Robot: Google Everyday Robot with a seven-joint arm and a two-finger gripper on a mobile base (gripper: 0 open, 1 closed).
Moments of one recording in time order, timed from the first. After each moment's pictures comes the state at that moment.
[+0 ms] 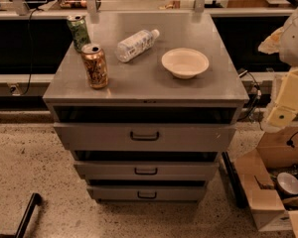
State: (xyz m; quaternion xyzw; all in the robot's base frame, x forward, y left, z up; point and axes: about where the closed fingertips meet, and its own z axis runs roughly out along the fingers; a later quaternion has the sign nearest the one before) arm 0.438 -0.217 0.977 -0.60 0.78 -0.03 0.16
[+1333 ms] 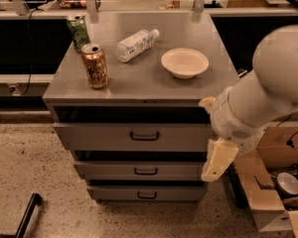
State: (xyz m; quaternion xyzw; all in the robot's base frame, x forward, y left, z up) arm 0.434 -0.129 0.832 -0.67 0.72 0.02 0.19
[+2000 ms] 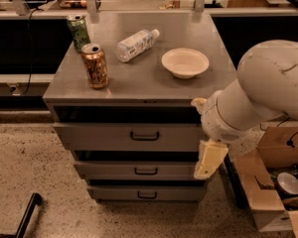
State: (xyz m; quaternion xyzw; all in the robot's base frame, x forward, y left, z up) arm 0.446 -0.118 0.819 -0.68 0.71 -0.01 0.21
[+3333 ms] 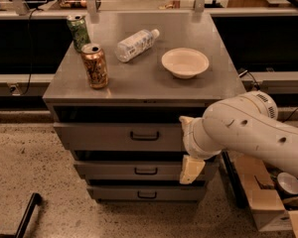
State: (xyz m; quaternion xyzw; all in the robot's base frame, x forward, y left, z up) arm 0.486 -0.105 0.713 -0.68 0.70 -0.05 0.23
